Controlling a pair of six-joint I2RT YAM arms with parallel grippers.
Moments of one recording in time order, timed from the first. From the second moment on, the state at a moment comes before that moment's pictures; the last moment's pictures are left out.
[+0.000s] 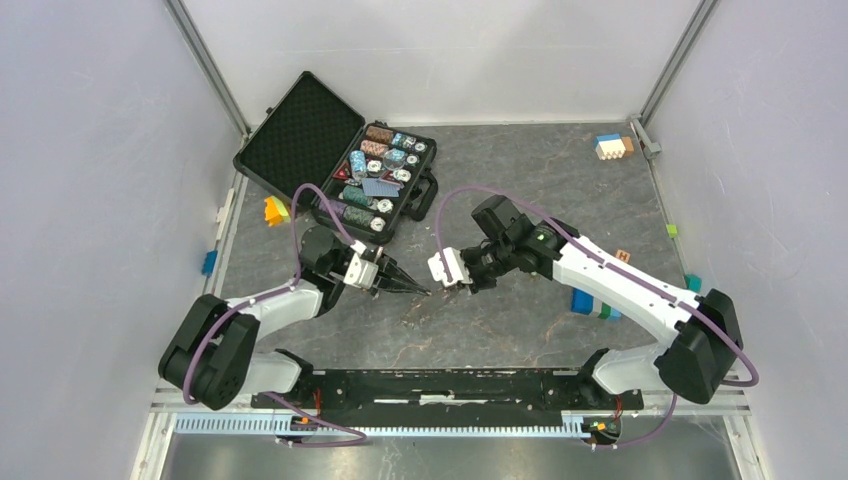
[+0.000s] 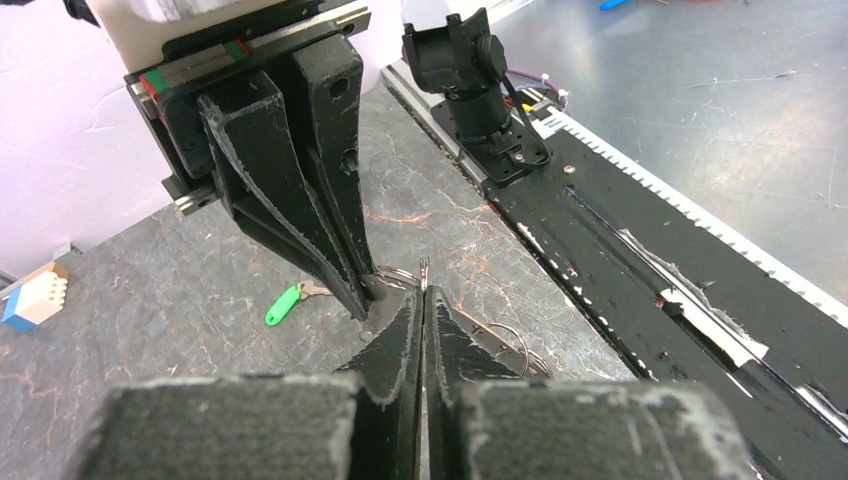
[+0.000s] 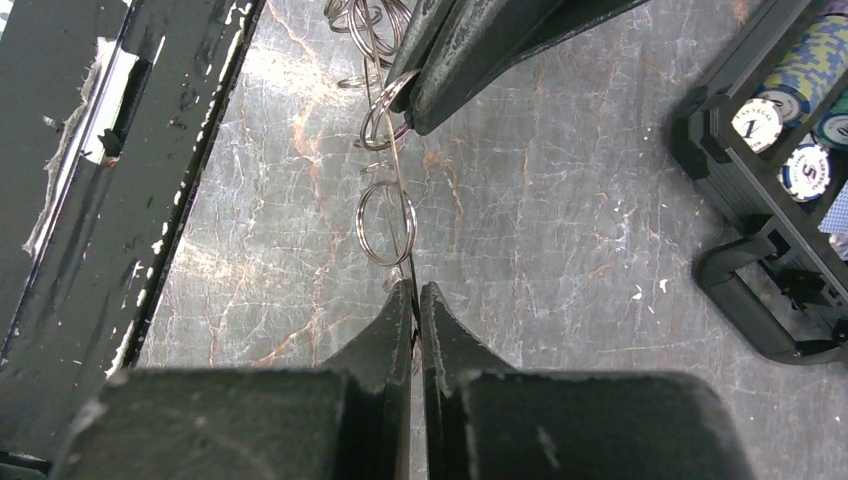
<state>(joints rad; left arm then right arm) -0.48 1.31 0.45 1.11 1.50 0.12 0.79 1.34 1.11 -0.73 -0.62 -1.03</state>
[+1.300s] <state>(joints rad) -0.48 1.32 0.38 1.16 1.55 0.26 0.71 1.31 1.13 -0.74 -0.74 -1.01</state>
